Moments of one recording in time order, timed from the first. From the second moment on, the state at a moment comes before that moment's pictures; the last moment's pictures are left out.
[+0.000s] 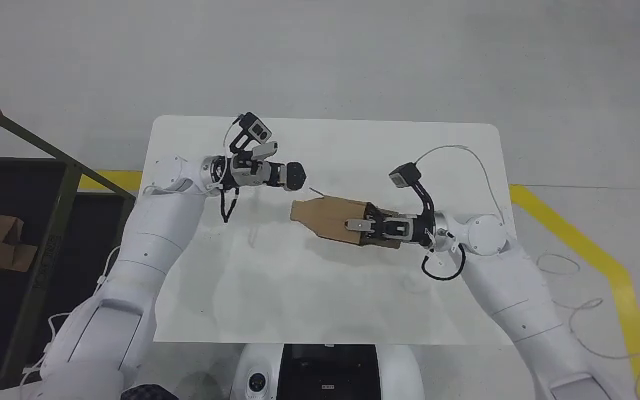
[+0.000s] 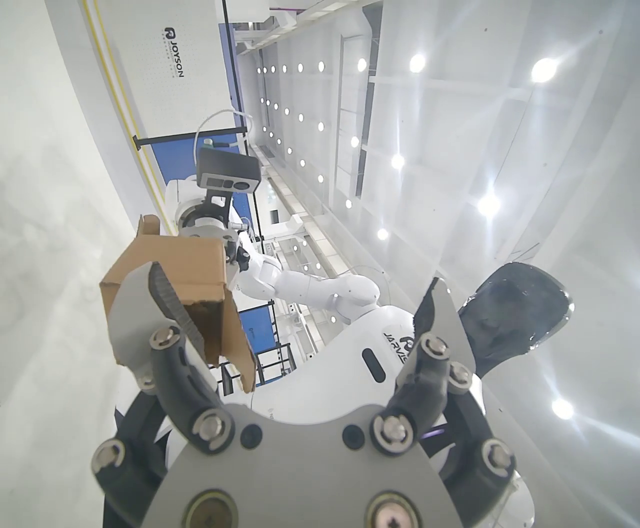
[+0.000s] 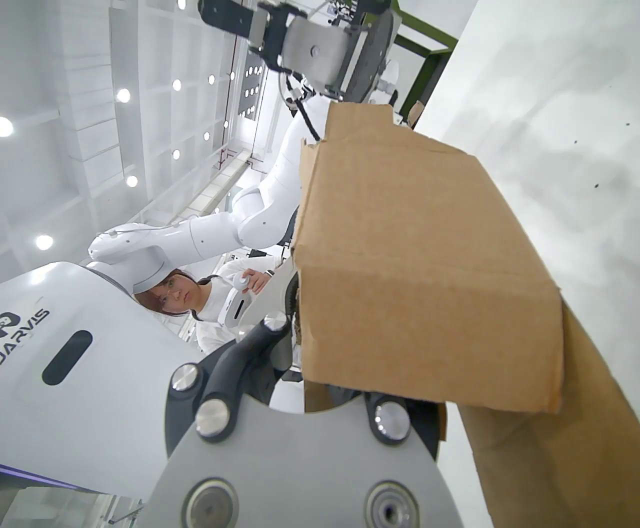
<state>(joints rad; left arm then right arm) 0.81 -1.17 -1.17 -0.97 -0.85 -0.28 -1.51 -1.04 -1.16 1.02 -1.33 0.48 -0.56 1.19</state>
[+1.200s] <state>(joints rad) 0.83 -1.17 -1.09 -1.04 -0.82 -0.24 -1.54 -1.03 -1.17 1.00 -1.33 0.50 -0.57 1.16</state>
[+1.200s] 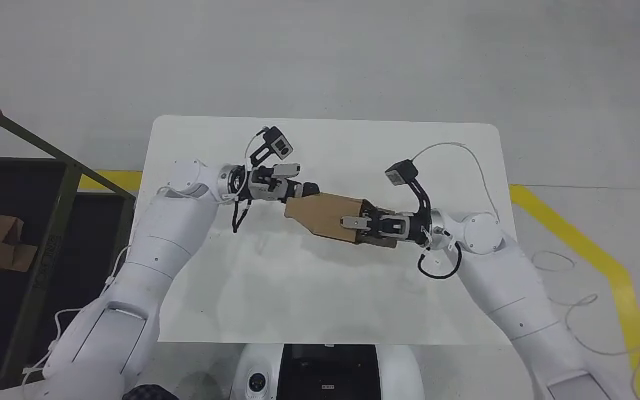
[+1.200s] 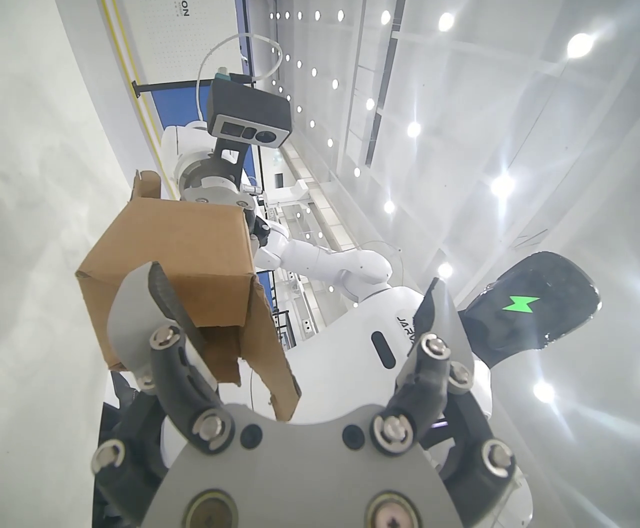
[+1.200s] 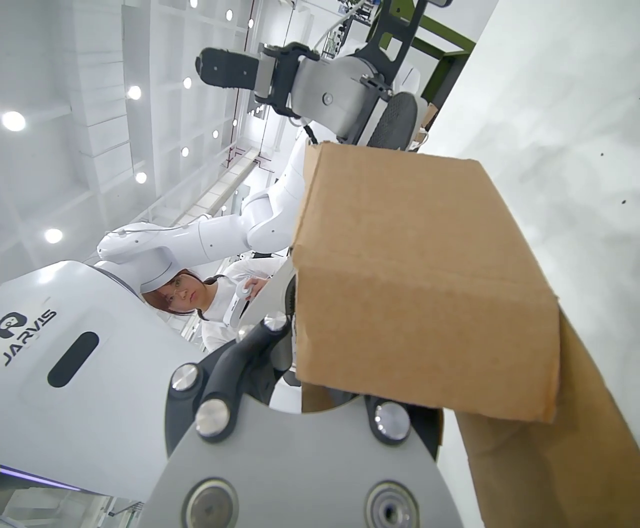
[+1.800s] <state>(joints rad) 0.84 -1.16 -1.11 -1.05 -0.71 -0.27 -1.49 -1.04 -1.16 1.04 -1.35 0.50 -0.57 1.16</state>
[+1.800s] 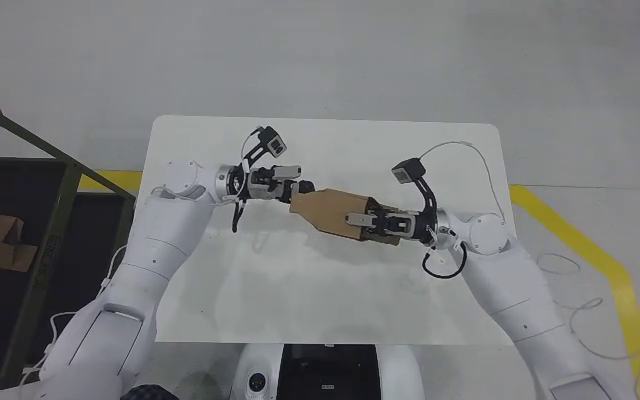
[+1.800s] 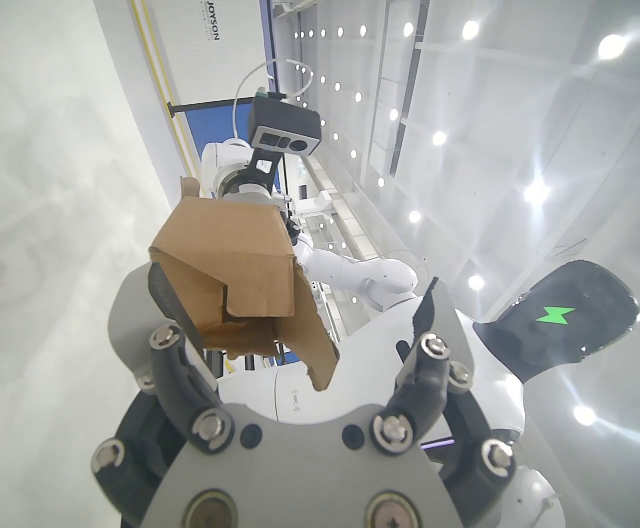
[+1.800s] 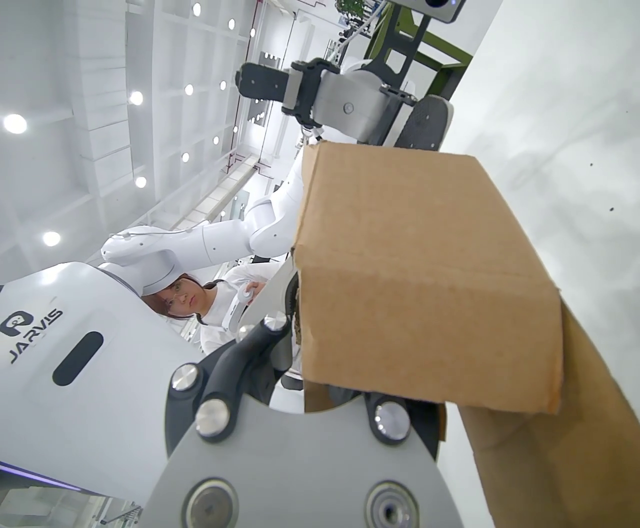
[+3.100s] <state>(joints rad) 0.90 -1.13 -1.11 -1.17 -0.40 -0.36 -1.34 -1.02 -1.16 1.04 -1.30 0.48 -0.55 1.10</state>
